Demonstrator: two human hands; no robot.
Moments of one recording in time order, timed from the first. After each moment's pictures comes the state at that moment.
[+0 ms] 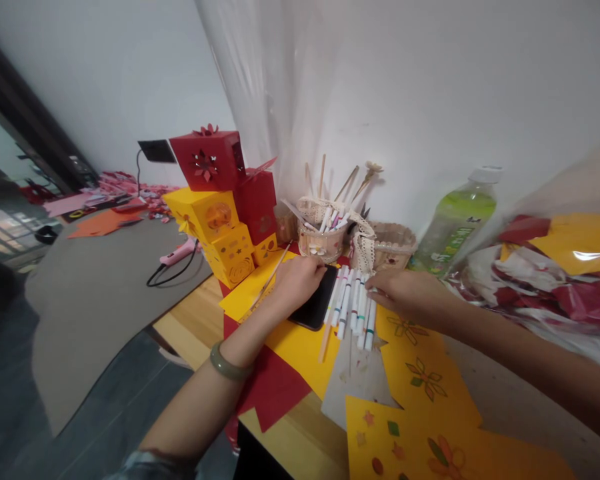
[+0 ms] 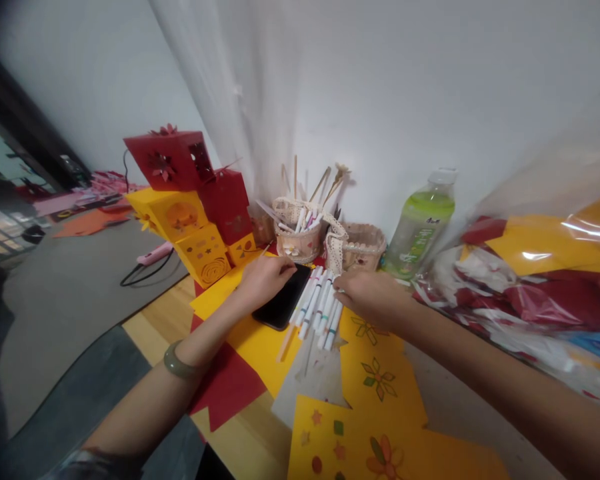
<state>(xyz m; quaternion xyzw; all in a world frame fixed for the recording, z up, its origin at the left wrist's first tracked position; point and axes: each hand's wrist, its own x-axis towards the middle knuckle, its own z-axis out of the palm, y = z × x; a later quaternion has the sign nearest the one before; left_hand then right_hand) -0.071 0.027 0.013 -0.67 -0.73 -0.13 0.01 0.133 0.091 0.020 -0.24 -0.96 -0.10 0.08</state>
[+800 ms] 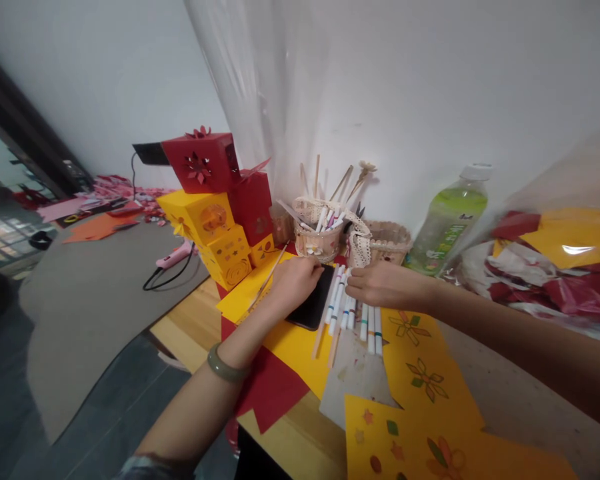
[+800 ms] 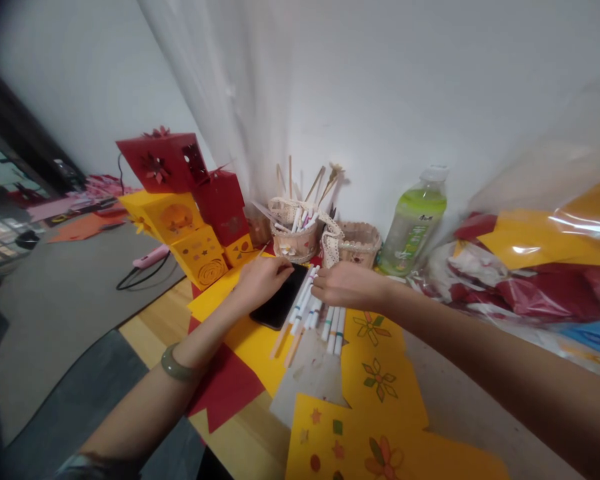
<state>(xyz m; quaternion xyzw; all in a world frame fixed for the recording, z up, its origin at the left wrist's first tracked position) -0.068 0.027 0.014 -0.67 -0.74 -0.12 0.02 0.110 0.106 0.025 0.04 -0.98 -0.20 -0.01</state>
